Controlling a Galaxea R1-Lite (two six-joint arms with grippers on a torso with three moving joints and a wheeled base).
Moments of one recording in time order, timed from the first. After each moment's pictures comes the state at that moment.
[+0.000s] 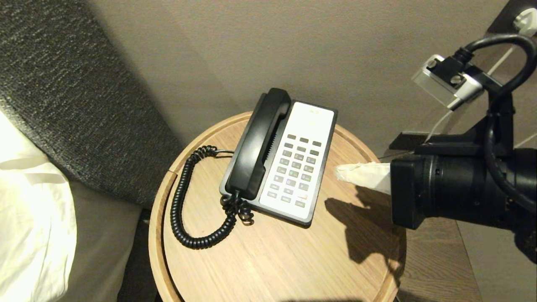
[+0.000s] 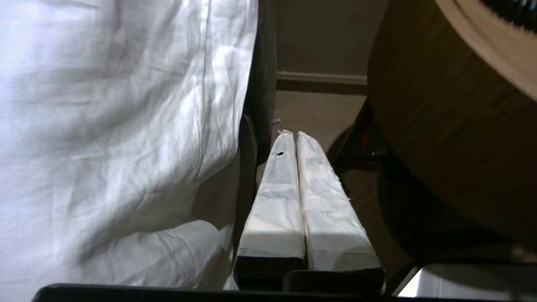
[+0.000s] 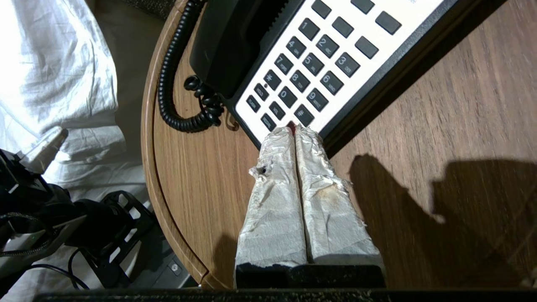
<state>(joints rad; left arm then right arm) 0.00 0.00 0.00 -0.01 0.00 0.06 0.94 1.38 -1.08 0.04 -0.14 0.31</state>
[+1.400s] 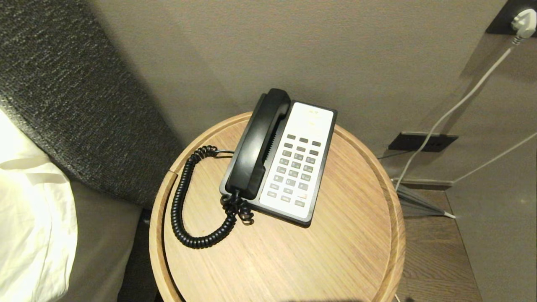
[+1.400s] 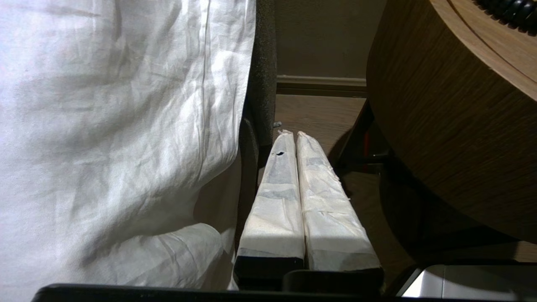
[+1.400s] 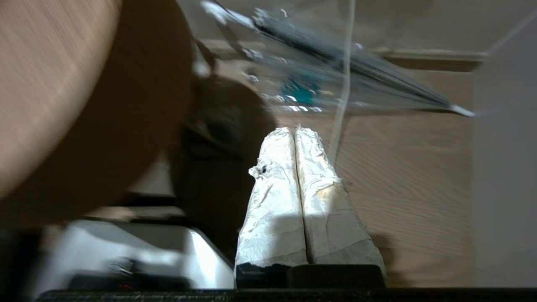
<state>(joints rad) 0.00 0.00 0.00 -0.03 0.00 0.06 -0.05 0.38 -0.24 0.05 0.15 0.03</state>
